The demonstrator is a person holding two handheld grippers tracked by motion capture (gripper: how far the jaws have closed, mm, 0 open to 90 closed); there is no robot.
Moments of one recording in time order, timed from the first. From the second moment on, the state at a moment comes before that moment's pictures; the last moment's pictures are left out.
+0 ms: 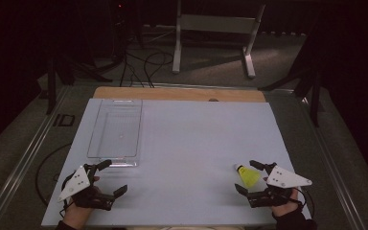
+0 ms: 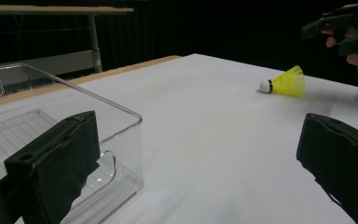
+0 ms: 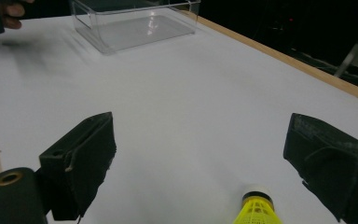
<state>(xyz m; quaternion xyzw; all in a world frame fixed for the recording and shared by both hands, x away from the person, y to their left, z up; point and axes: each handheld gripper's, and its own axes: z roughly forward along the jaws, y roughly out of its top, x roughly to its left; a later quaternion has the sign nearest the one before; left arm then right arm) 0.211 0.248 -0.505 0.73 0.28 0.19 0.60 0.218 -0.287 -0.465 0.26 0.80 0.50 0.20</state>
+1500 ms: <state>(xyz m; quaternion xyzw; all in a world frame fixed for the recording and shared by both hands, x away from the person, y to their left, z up) 0.212 0.247 -0.505 0.73 0.27 0.18 0.60 0.266 -0.329 -0.439 0.34 0.88 0.32 0.09</state>
